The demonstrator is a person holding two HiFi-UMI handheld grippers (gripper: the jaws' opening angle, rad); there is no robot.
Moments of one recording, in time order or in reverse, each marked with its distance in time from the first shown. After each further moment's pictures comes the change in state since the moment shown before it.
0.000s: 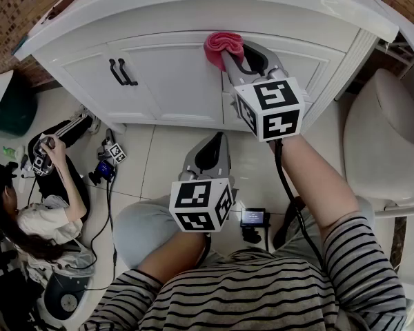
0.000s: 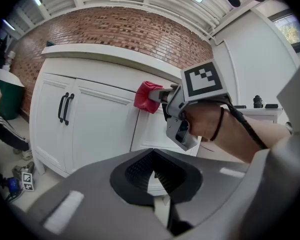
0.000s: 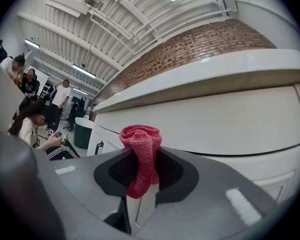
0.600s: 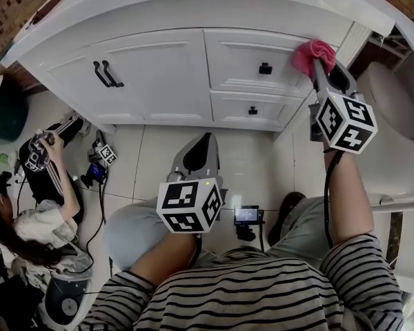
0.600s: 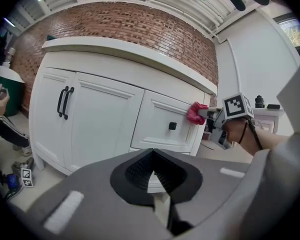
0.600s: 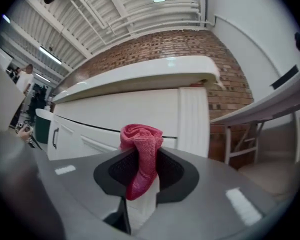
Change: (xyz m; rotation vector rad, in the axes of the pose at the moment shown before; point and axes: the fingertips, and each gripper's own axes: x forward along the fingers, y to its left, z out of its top) left arm 0.008 0.007 -0.012 -0.020 0.033 0.004; right arm -0.127 -0.176 -0.039 0.085 0.076 -0.404
